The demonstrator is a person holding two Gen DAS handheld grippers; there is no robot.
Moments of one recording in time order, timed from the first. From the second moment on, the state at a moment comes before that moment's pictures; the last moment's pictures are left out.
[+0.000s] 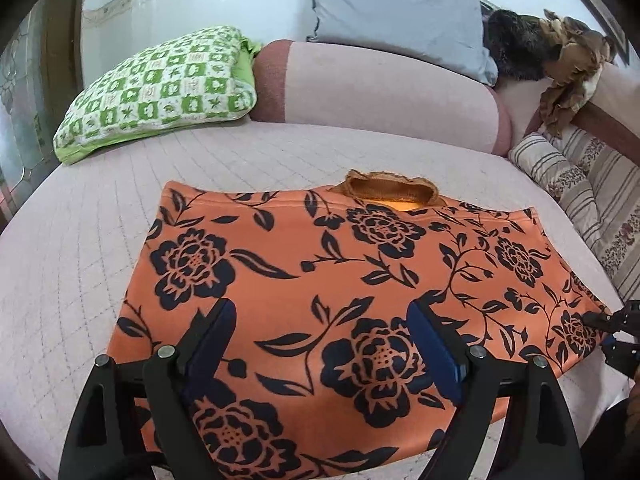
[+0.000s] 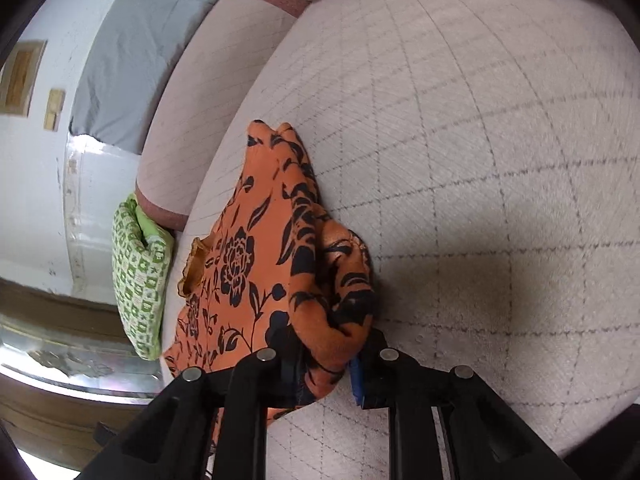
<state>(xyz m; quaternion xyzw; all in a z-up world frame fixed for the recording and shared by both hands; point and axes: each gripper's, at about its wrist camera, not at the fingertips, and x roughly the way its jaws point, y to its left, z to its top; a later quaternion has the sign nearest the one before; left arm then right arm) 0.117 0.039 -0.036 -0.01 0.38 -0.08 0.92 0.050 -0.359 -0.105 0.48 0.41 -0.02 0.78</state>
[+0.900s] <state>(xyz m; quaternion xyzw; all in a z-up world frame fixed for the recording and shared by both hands) 0.126 0.043 -0.051 0.00 0.44 -0.06 0.90 0.062 -0.347 -0.094 0.47 0.41 -0.01 0.78</state>
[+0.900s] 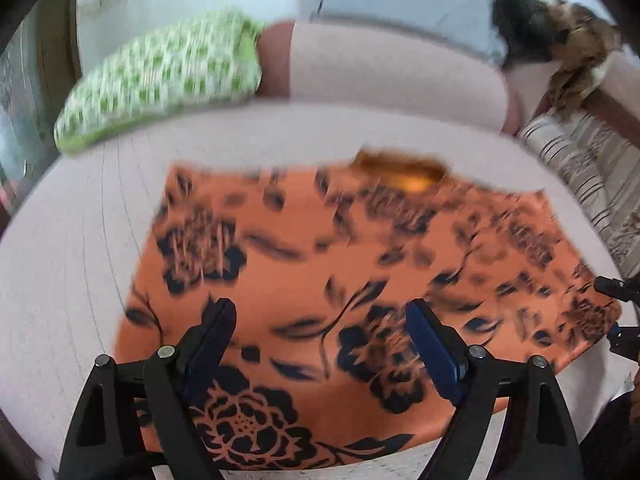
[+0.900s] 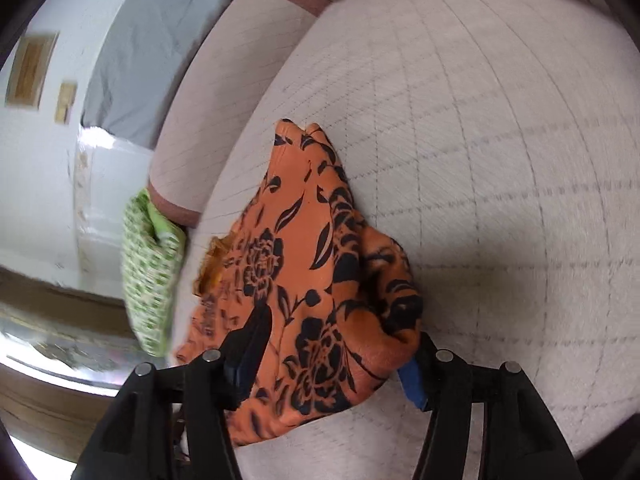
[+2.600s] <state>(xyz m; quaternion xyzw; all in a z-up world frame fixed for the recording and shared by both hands) 0.060 0.239 -0.041 -0.22 0.37 0.11 0.90 0.128 0.039 -0.067 0.11 0.47 0.29 0.82</state>
